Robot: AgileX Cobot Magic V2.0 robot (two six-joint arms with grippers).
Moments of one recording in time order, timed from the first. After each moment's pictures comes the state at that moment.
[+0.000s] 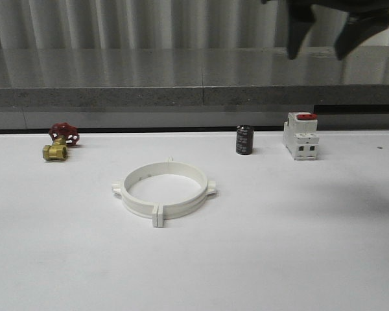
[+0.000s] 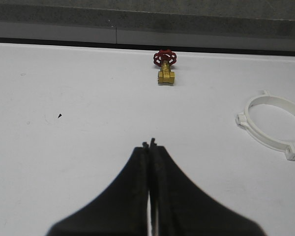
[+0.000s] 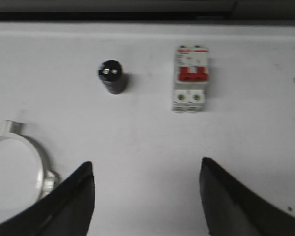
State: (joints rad) left arm 0.03 0.20 -0.45 -0.16 0.73 0.04; right arm 0.37 1.53 -1.28 -0.30 0.71 0.61
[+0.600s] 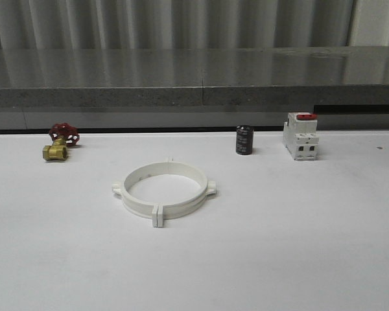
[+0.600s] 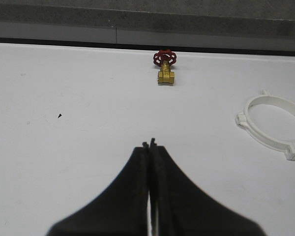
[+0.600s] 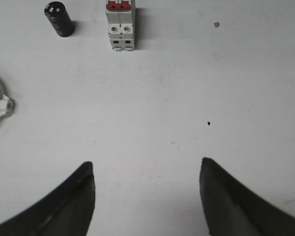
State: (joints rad) left arm 0.03 0.20 -0.45 -0.16 0.73 0.04; right arm 0.29 1.01 -0.85 -0.27 0.73 0.48
